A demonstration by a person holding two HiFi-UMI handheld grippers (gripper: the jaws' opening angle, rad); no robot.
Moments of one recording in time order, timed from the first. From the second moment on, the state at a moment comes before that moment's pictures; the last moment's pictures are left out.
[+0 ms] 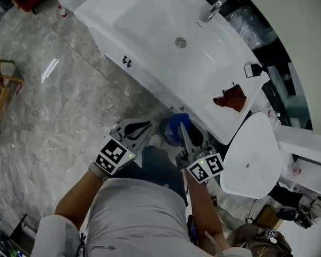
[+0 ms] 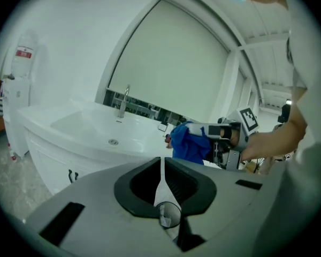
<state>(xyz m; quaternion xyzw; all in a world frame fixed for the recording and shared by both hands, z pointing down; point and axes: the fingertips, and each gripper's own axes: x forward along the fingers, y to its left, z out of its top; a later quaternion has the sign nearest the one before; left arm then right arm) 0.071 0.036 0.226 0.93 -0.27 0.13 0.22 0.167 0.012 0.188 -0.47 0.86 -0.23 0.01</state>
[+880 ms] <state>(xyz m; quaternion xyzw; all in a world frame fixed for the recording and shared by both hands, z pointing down) 0.086 -0.005 0.028 0.96 -0.26 0.04 0.12 0.196 0.015 -0.002 -0.46 0.88 -0.09 0.06</state>
